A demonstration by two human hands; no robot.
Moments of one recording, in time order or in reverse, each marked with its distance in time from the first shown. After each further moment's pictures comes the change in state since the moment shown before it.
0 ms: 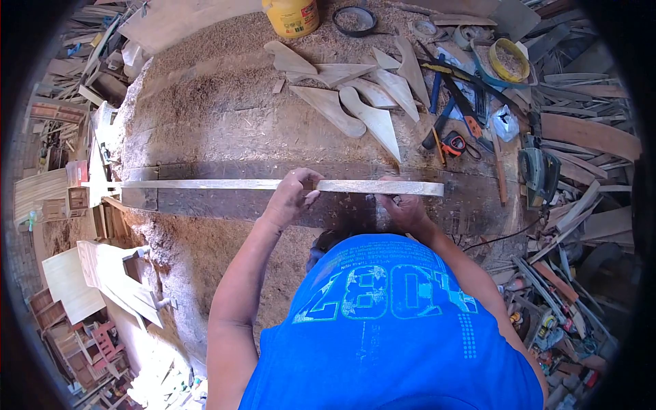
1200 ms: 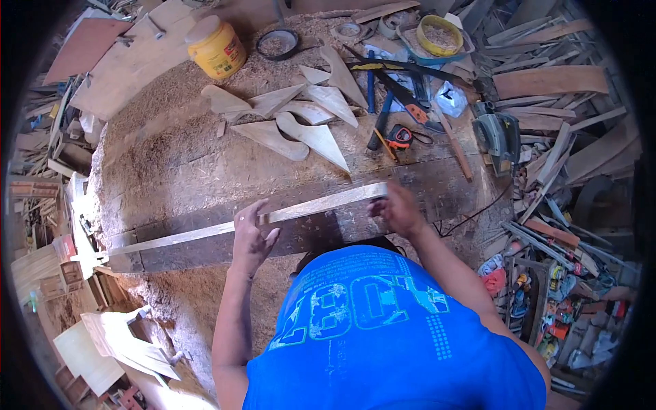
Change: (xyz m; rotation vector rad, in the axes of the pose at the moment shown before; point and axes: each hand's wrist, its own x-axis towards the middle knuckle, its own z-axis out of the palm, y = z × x) left_hand -0.007 0.039 -0.003 0.303 0.116 0.063; right_hand -0.031 -0.007 -0.064 0.940 0.260 0.810
